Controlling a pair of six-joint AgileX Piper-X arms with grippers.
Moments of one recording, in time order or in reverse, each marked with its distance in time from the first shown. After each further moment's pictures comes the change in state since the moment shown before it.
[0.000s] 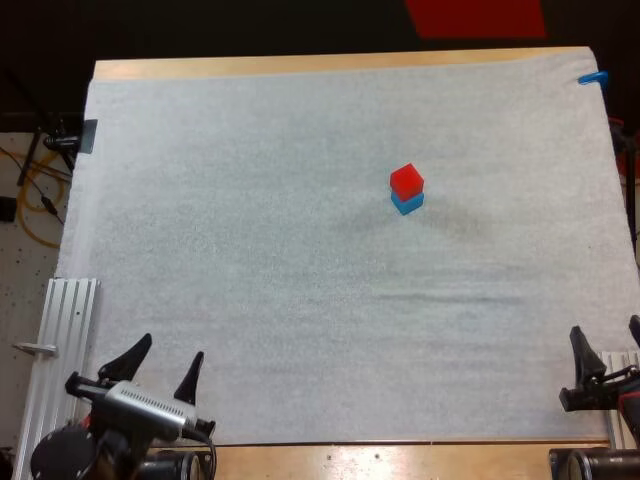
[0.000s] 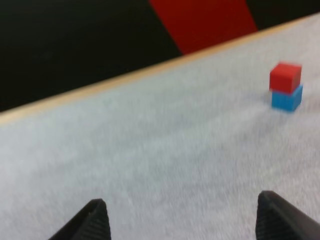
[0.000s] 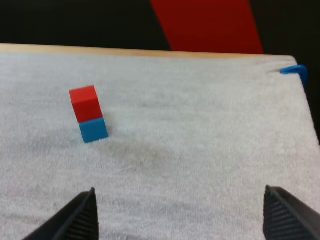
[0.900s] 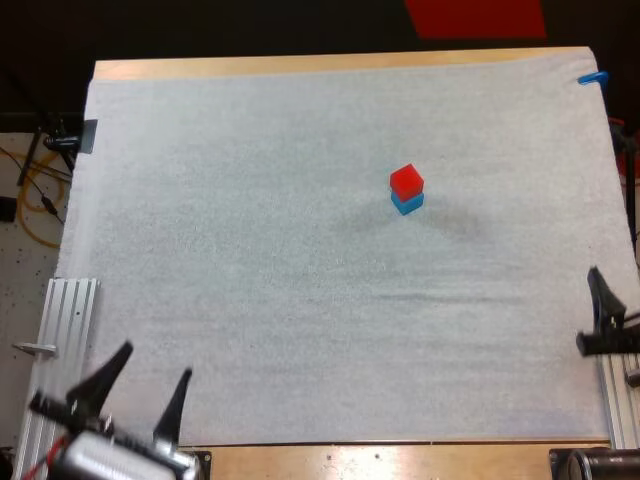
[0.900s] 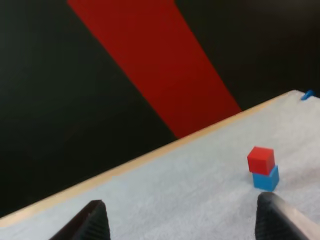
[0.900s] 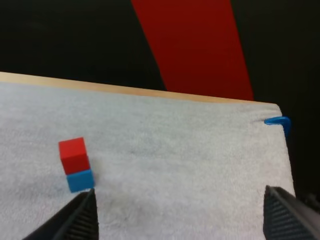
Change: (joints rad) left arm -0.005 0.023 -0.276 0.004 0.090 0.019; right arm 0.000 0.308 -0.232 -0.105 0.014 -0.060
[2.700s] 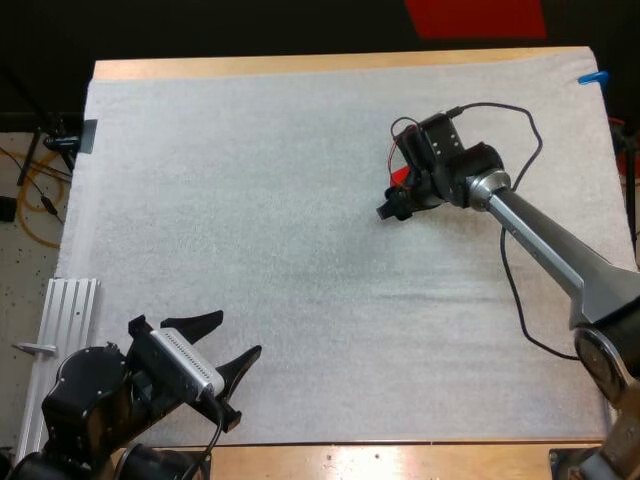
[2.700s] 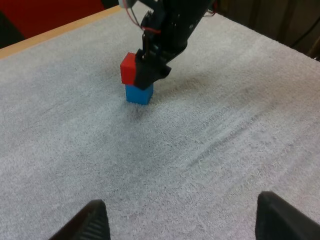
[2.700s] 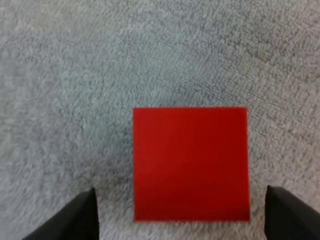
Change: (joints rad) left arm -0.350 0.318 0.162 -0.092 0.018 -0.111; right arm 0.463 1.595 -0.655 -0.142 0.157 0.038
